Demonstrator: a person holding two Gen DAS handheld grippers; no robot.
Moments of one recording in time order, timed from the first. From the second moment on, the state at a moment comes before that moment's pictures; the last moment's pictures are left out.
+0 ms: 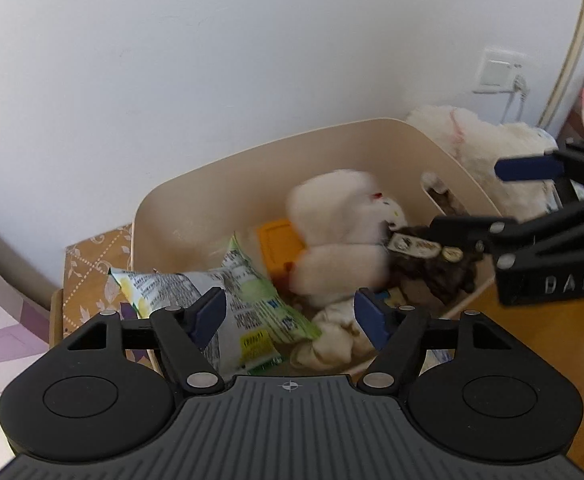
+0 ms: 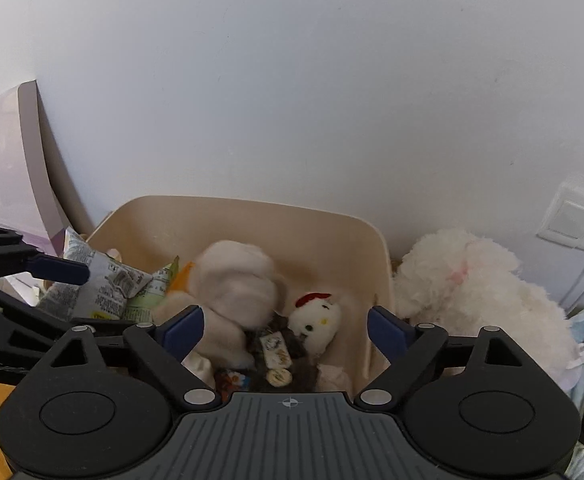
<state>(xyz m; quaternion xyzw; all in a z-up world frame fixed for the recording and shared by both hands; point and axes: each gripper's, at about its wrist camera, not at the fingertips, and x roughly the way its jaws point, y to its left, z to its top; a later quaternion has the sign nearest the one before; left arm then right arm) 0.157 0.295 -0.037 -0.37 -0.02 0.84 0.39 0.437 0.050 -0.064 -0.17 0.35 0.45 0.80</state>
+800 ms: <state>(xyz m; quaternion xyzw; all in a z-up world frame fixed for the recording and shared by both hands) 0.274 0.243 -0.080 -0.46 -0.09 0.81 0.35 0.381 -0.038 -0.085 -0.26 0.35 0.50 0.75</state>
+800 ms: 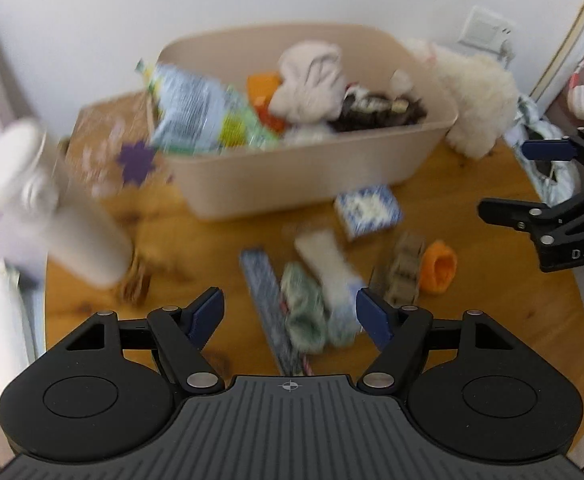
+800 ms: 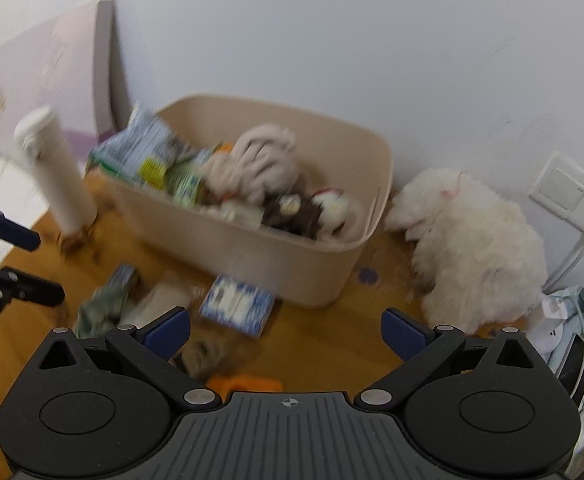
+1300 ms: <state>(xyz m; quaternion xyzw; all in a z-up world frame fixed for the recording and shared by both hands) 0.345 0.255 -0.136 -0.54 -0.15 0.77 0.32 0.355 -0.056 -0.139 -0.32 0.38 0.53 0.68</state>
